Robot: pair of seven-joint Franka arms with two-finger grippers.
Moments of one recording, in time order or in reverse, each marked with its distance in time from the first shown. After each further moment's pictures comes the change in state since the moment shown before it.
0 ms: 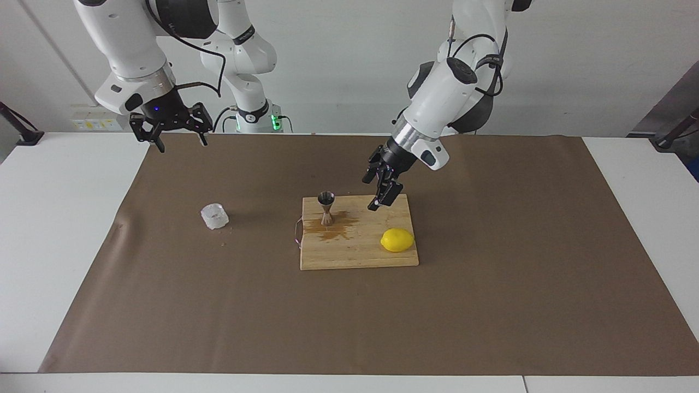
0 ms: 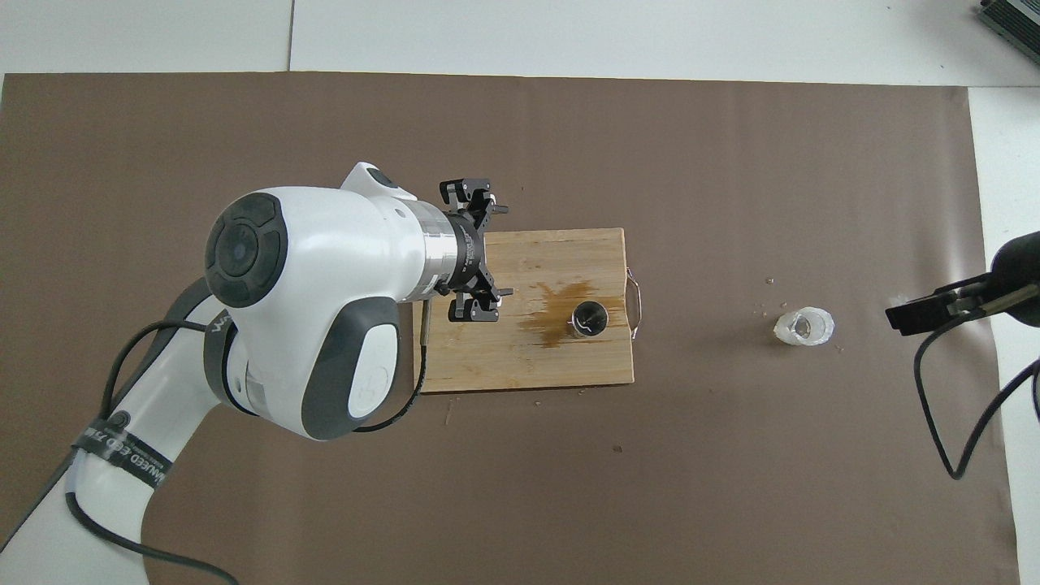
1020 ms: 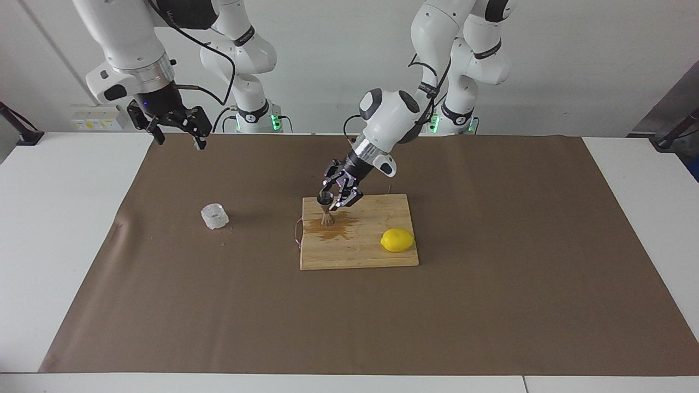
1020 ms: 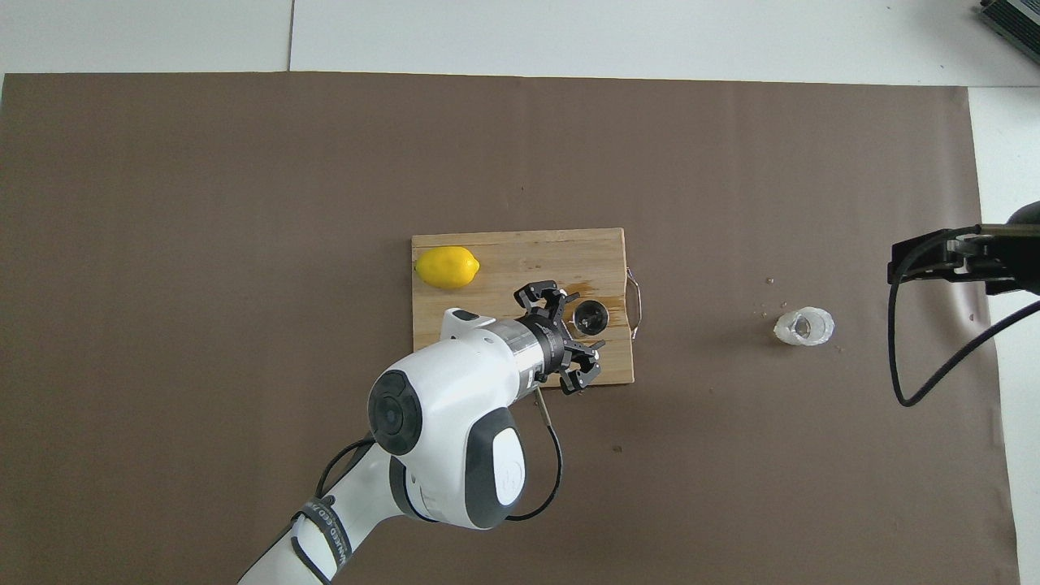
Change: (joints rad) left arm -0.204 0.108 -0.089 -0.246 -0.525 0.599 -0.162; right arm 0.044 0.081 -0.001 0.193 -0.010 -0.107 0.547
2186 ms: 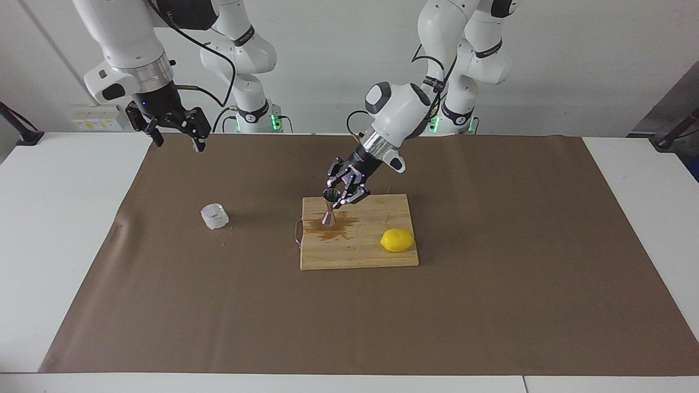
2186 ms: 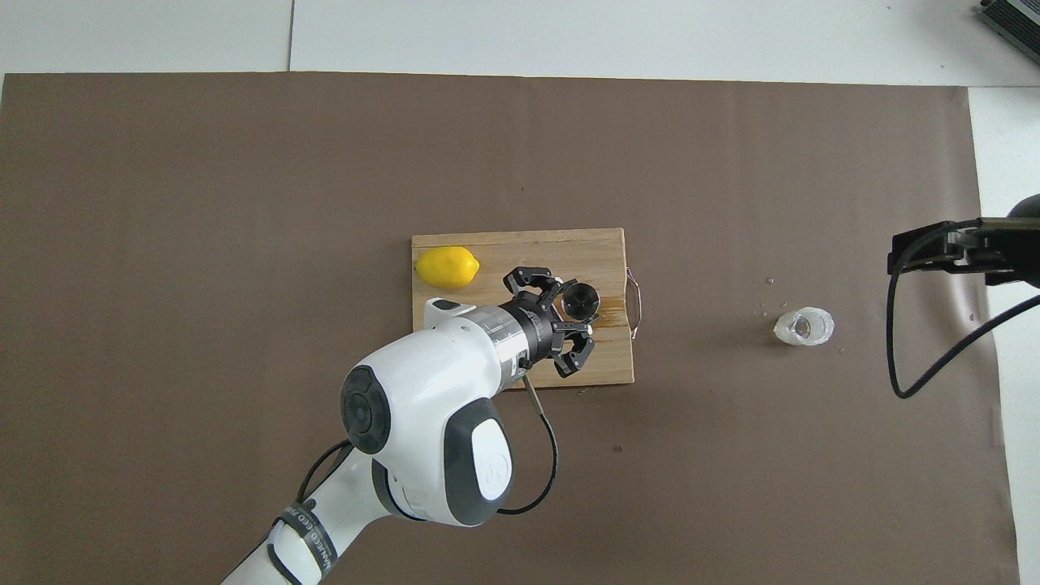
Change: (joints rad) left arm 0.031 -0.041 -0.007 0.010 -0.050 0.000 -0.003; right arm 0.000 0.003 0.000 0.000 0.000 0.033 0.000
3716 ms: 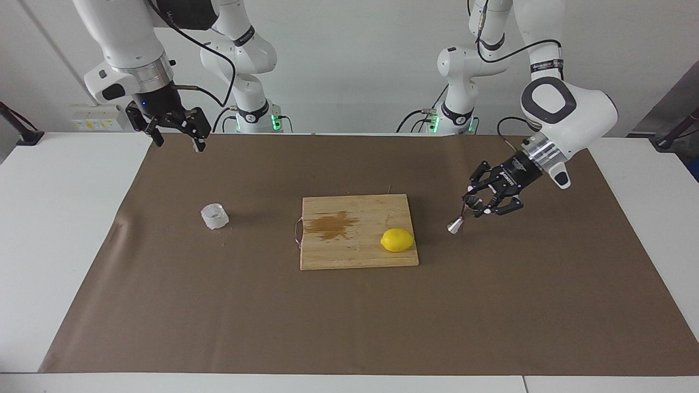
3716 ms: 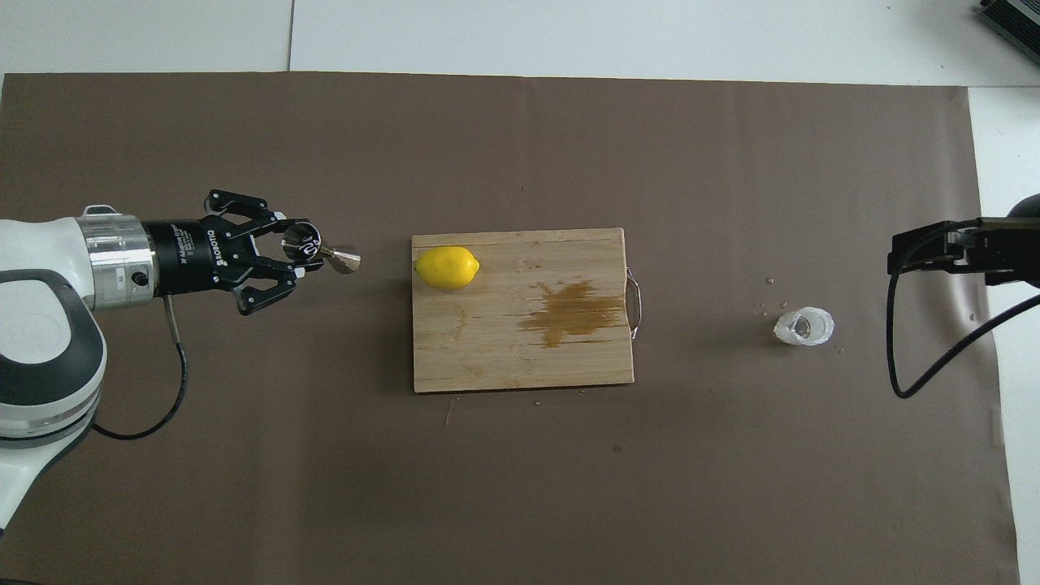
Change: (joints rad) left arm 0.701 -0.231 0.003 -0.041 -0.002 -0.740 0.493; right arm 0.000 0.000 0.000 0.000 0.000 0.000 0.000
